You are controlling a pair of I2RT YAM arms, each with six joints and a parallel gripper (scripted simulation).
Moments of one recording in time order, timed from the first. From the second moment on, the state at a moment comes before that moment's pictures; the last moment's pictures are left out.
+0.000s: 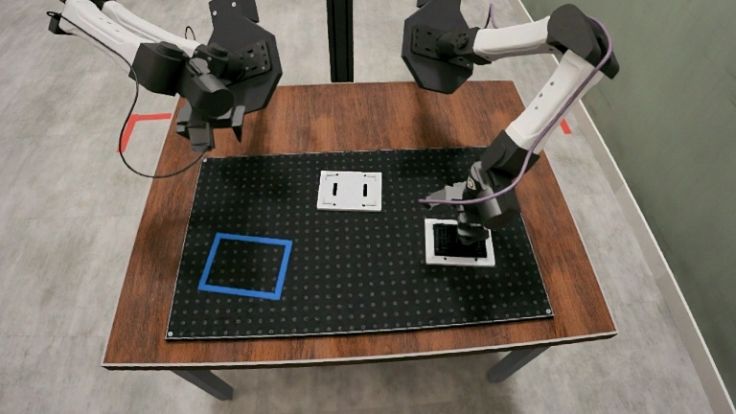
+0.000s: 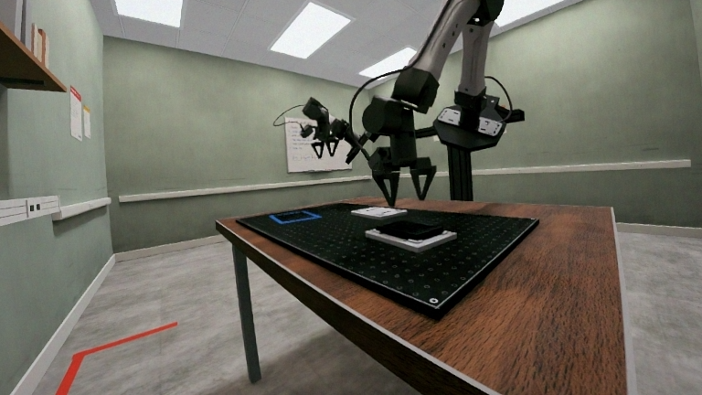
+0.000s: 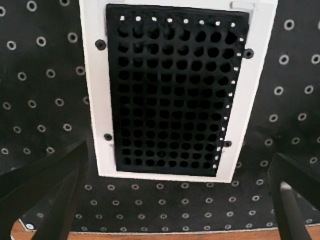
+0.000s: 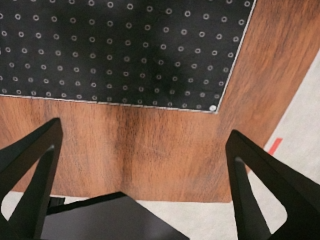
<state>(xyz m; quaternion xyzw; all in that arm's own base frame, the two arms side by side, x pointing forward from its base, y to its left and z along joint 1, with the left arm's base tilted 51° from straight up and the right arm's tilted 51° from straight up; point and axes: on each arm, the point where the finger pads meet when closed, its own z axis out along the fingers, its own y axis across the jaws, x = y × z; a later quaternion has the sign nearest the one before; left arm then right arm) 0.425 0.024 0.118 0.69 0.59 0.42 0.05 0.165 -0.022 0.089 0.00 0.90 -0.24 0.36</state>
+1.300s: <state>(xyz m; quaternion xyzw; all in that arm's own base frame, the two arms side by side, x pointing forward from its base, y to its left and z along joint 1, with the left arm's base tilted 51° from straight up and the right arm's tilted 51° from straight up) 0.464 0.049 0.082 0.69 0.59 0.42 0.05 0.165 -0.022 0.089 0.00 0.90 -0.24 0.36</state>
